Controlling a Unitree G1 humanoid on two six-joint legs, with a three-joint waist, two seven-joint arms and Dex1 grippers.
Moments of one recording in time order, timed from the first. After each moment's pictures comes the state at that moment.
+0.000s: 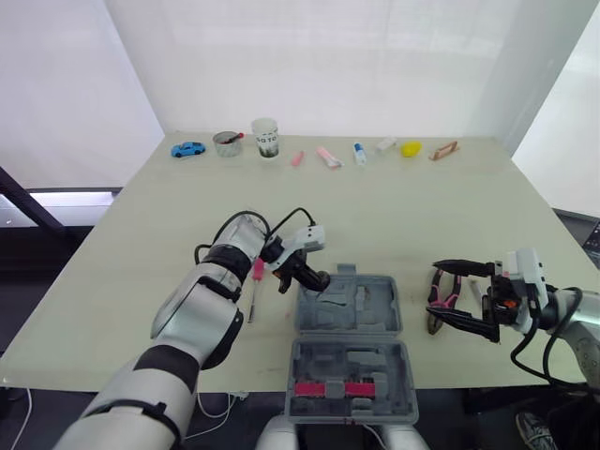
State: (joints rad) left arm -1.14 0.37 -0.44 1.15 0.12 0.16 -1.56; right arm -0.09 -0.72 -0.17 -0.19 0.59 0.22 1.23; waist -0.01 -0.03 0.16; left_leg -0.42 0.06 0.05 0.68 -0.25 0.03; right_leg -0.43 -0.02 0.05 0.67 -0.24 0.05
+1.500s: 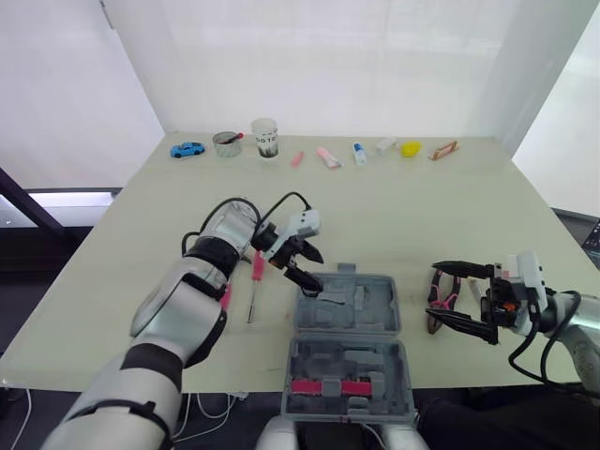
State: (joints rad) left arm -1.14 0.49 -0.53 0.96 -0.11 0.19 -1.57; right arm -0.08 -0.69 -0.17 -0.18 0.58 0.19 1.23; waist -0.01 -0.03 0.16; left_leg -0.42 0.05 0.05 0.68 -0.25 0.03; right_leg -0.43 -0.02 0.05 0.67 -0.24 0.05
